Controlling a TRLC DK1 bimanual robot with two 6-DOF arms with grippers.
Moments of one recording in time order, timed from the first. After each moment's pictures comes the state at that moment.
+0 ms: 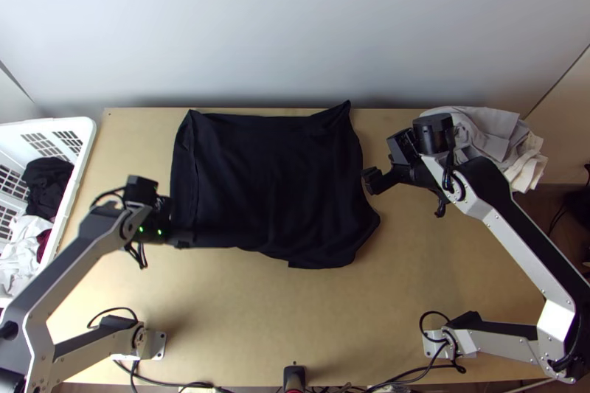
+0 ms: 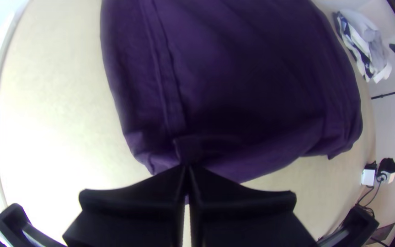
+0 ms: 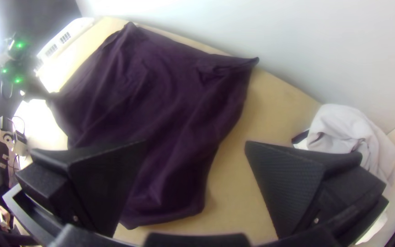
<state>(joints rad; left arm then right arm) -0.13 1.22 0.80 -0.78 0.15 -0.01 0.42 1.37 1.30 -0.72 -0.09 -0.10</state>
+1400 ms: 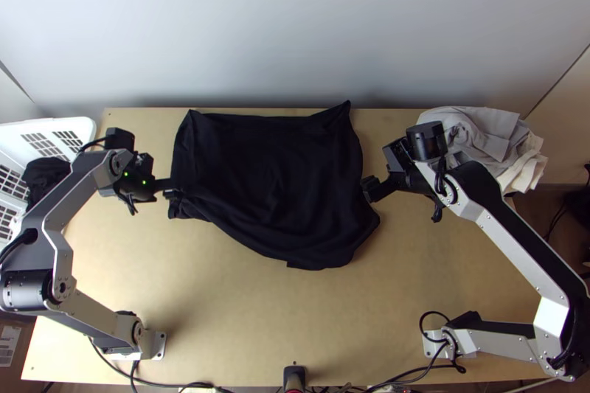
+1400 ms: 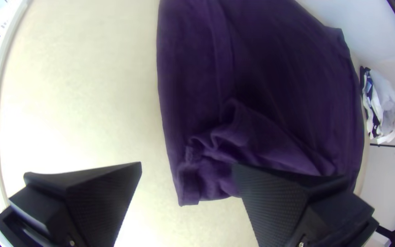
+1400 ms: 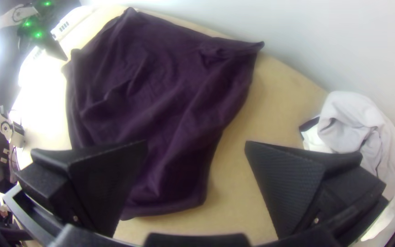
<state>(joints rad) 0.11 1.66 1.19 -0.82 0.21 0.03 0.42 1.38 1.24 -0.72 -0.09 -0.11</state>
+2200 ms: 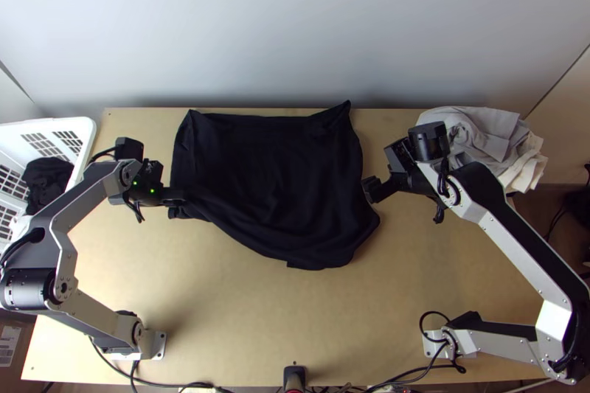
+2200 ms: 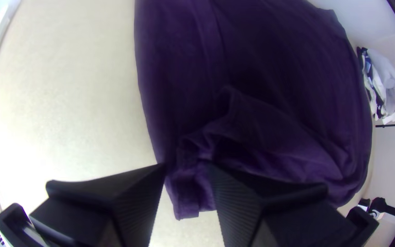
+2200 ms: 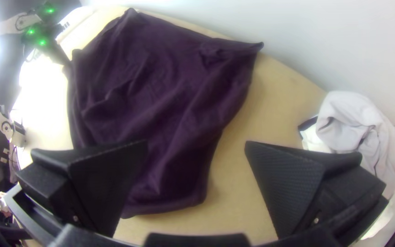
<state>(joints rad) 0.08 1.66 1.09 -0.69 0.22 0.10 0.42 1.37 1.24 -0.73 -0.09 -0.11</state>
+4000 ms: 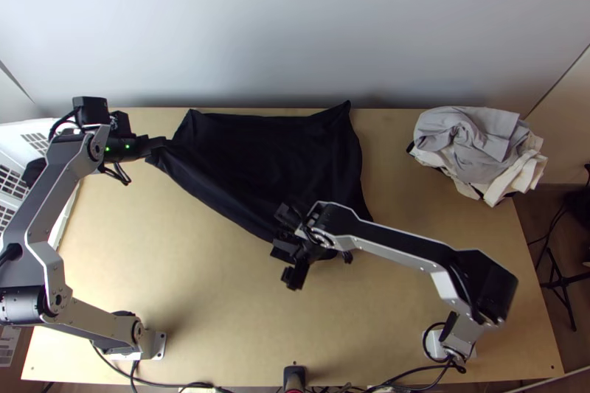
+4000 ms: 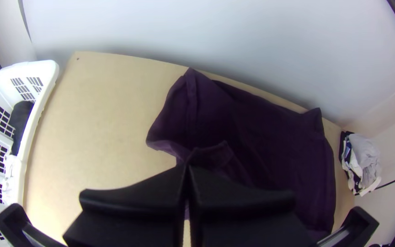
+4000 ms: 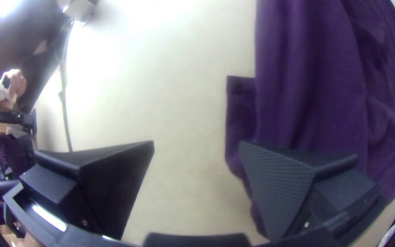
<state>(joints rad) 0.14 1.59 1.37 -0.63 0.21 -0.12 1.00 1.84 1.33 -0.78 -0.31 -0.17</state>
